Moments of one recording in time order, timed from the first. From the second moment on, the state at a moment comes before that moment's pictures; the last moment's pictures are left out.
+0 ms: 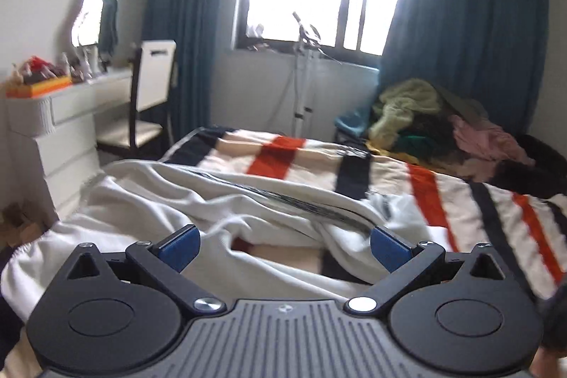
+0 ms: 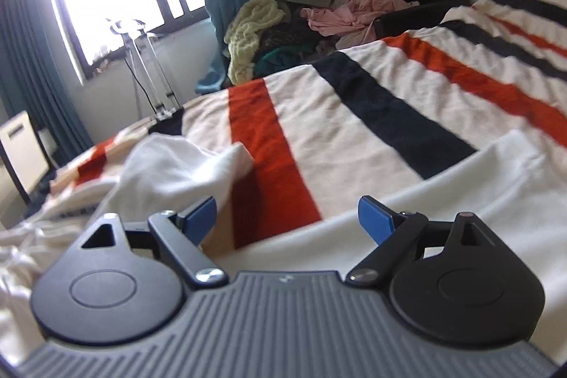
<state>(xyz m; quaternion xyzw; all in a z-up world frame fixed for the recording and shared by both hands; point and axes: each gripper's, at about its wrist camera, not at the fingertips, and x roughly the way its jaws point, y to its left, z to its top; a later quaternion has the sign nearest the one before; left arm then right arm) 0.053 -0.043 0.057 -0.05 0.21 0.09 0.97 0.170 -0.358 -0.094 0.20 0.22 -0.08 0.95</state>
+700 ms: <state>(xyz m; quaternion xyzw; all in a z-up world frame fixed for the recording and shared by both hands) 0.118 -0.039 -0.079 0.03 0.25 0.04 0.97 0.294 -0.286 -0.111 0.17 0.24 0.03 0.96</state>
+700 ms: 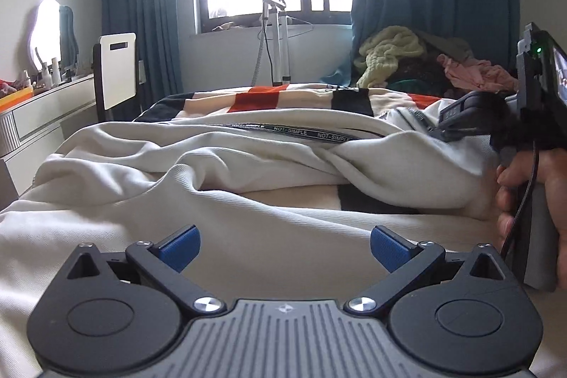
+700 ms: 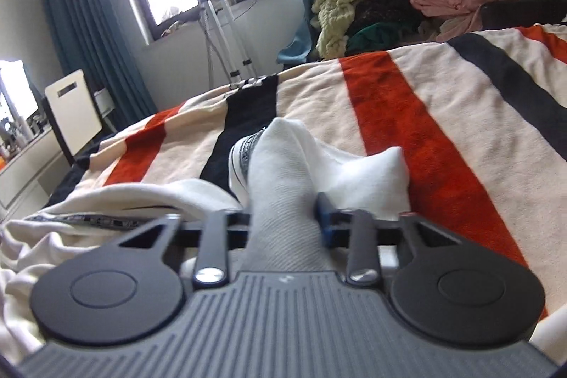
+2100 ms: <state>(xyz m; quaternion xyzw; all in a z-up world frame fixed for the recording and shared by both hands) 0.169 0.016 -0.047 -0.21 0.29 -0.02 0.93 0.191 -0.488 -0.088 0.51 0.26 -0.07 0.82</state>
